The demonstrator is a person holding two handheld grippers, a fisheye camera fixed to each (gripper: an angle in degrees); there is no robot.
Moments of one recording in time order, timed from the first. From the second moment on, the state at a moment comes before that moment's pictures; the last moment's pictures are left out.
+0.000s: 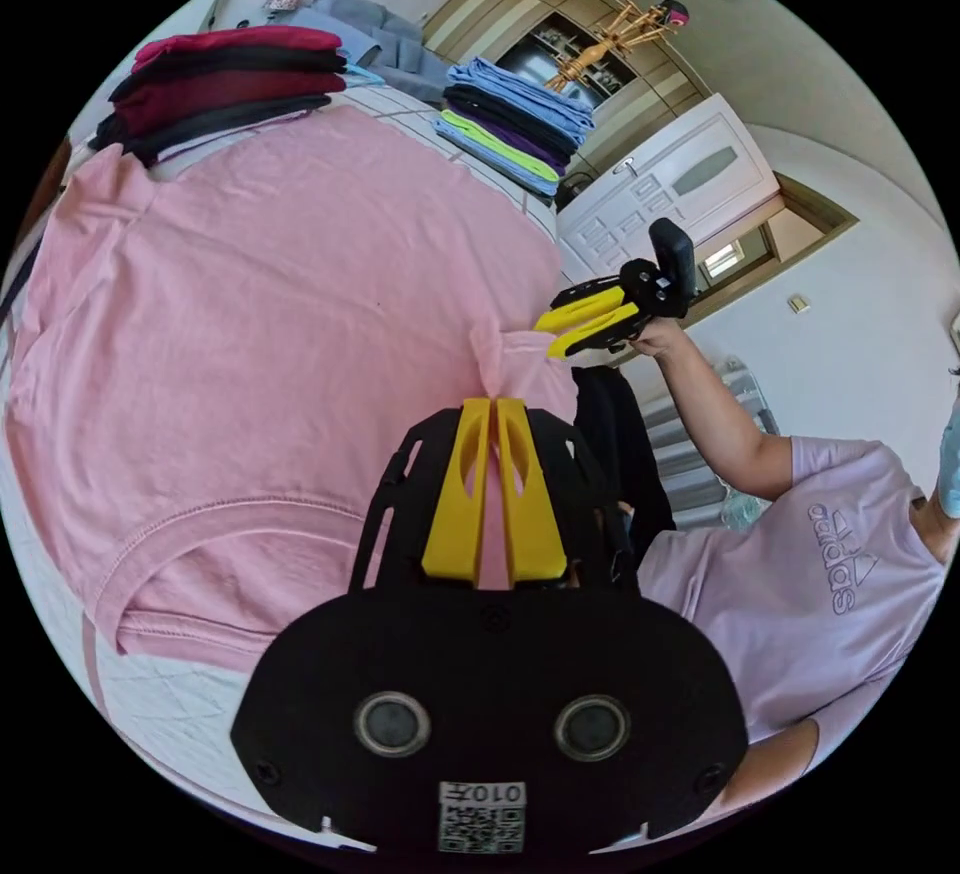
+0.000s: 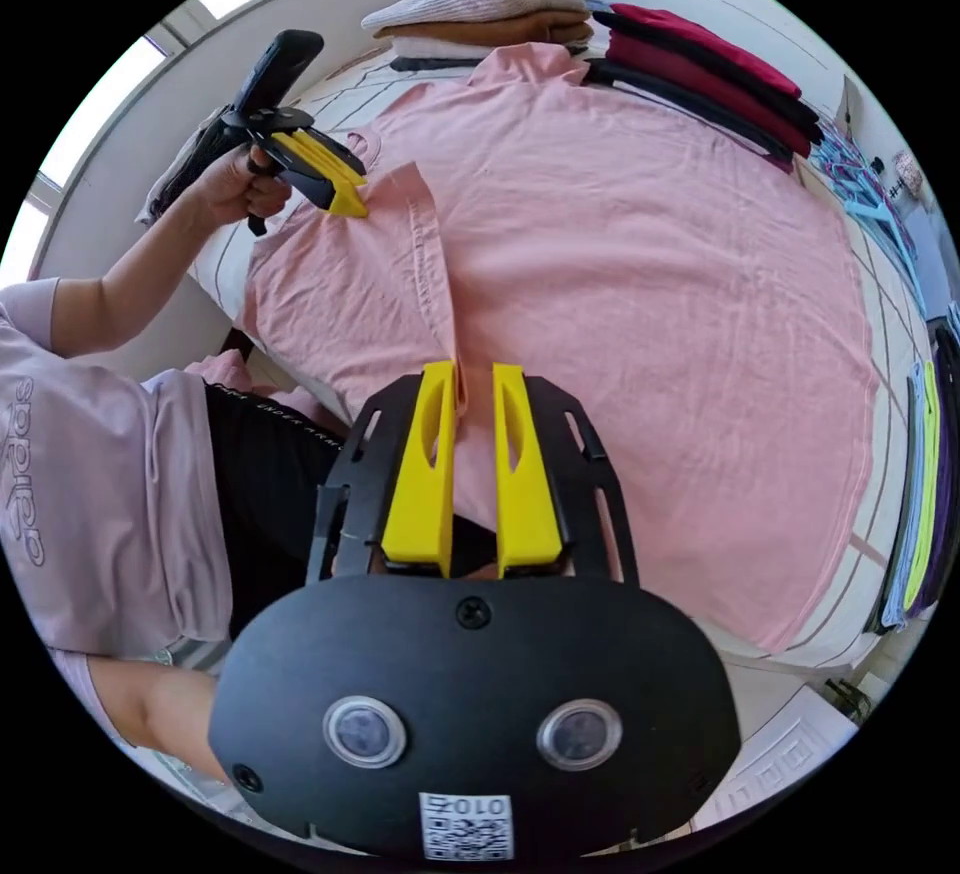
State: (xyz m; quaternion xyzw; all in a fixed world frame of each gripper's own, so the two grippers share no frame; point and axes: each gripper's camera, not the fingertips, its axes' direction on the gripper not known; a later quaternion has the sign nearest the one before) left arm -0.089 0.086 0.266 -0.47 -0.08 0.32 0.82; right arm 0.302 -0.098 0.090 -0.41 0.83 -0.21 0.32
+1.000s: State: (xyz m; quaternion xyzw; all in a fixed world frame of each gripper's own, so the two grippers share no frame) left arm -0.022 0.363 0.154 -0.38 -0.29 0.70 0.53; right arm 0.431 0.109 0.121 -0.35 0.86 -0.37 0.03
